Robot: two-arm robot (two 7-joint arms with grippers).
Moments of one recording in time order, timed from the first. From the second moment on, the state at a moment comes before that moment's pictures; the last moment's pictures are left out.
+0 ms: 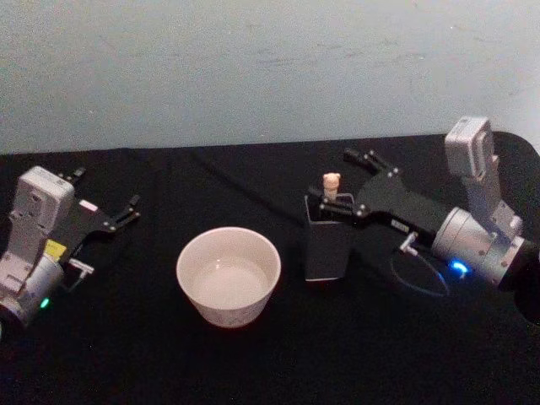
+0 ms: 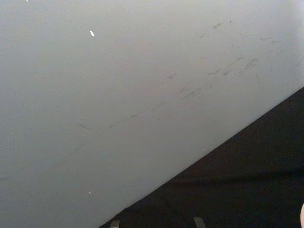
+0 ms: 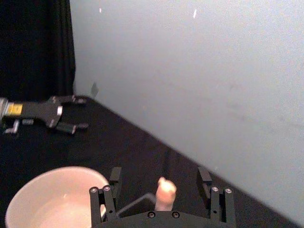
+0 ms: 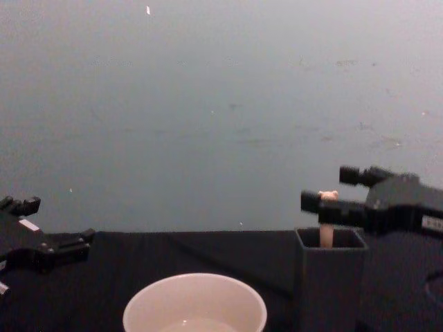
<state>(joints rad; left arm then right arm) -0.20 0.60 0.45 -1.41 -0.25 -0.12 0.03 0.30 0.47 -0.41 -1.42 0.42 -0.09 0.55</state>
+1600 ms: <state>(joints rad) -0.20 0.60 0.45 -1.41 -0.25 -0.12 0.03 0.28 0.33 -0.27 -1.30 0.23 0.01 0.21</state>
